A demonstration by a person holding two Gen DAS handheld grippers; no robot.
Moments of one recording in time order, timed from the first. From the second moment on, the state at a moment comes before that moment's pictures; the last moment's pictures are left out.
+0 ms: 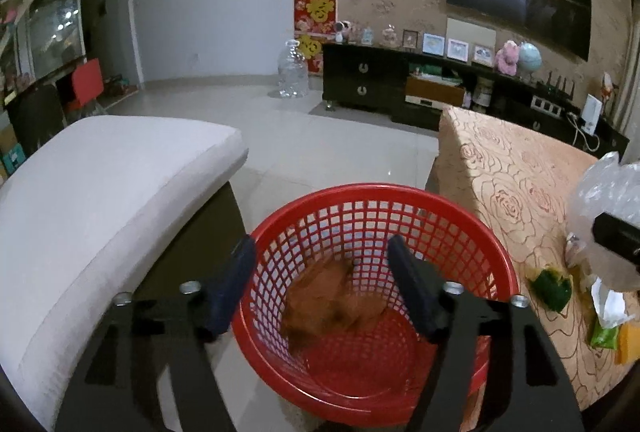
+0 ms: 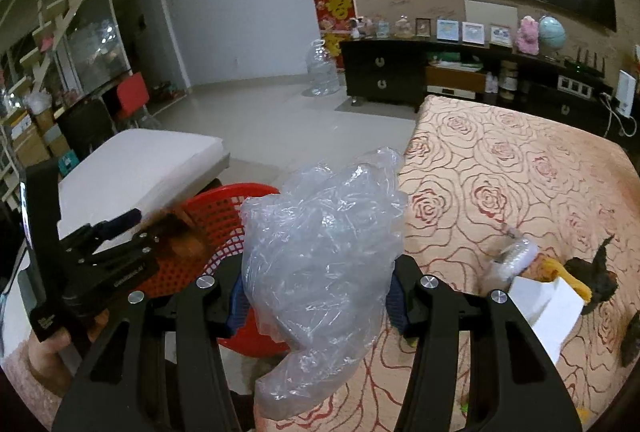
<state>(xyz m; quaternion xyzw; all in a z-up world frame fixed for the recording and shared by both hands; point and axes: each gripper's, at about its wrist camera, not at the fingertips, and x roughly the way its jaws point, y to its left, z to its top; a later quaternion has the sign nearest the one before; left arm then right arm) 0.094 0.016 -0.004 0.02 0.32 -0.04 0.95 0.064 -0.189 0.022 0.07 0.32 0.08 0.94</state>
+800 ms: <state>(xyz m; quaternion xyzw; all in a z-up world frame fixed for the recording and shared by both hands) 0.083 0.065 0.013 -0.07 0.27 0.03 0.96 0.106 -0.121 -0.005 0.06 0.36 0.15 0.92</state>
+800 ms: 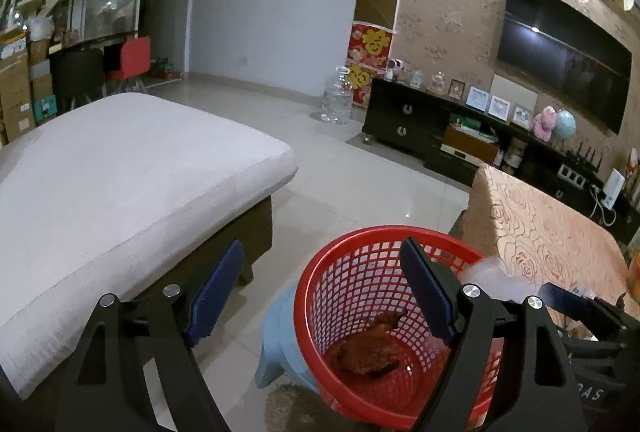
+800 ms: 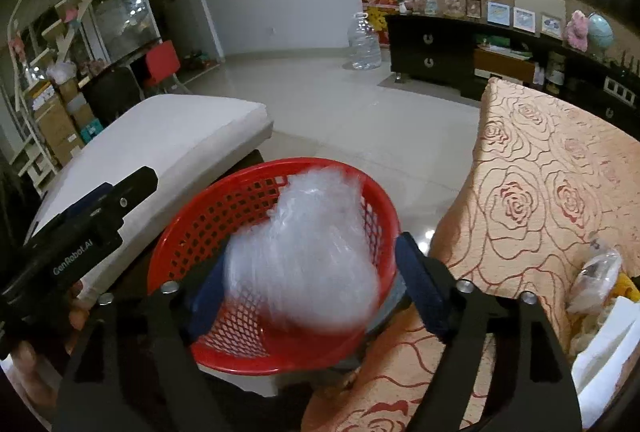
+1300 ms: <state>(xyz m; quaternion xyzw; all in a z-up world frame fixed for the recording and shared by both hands) 0.082 0.054 0.014 -0.05 0.26 0.02 0.96 0.071 -0.163 0.004 0.08 0.33 0.11 0.93</state>
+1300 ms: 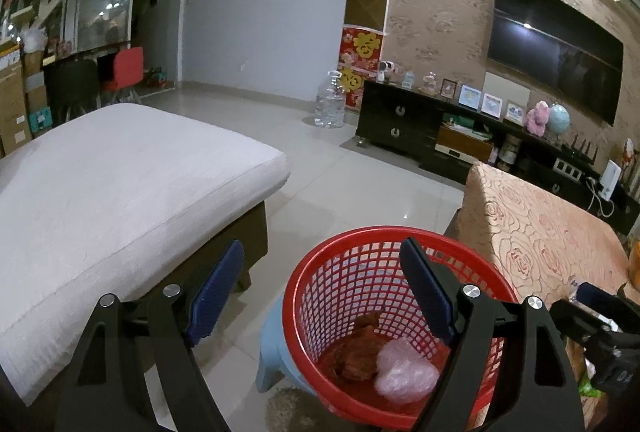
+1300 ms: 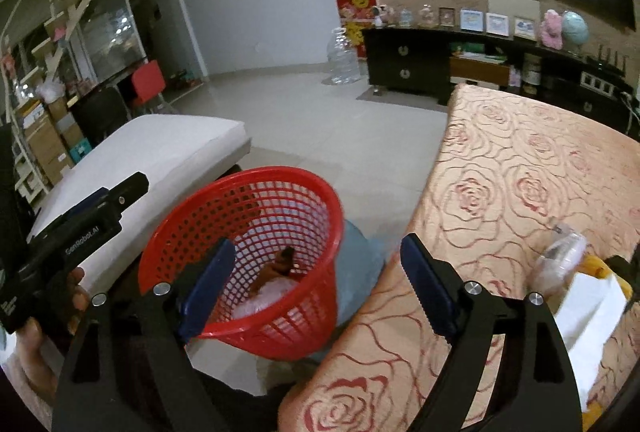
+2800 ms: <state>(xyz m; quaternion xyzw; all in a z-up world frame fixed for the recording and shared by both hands) 0.036 -0.066 0.005 0.04 0.24 -0.11 0.96 -0.090 -0.388 -0.084 0.13 0.37 -0.12 0.91</state>
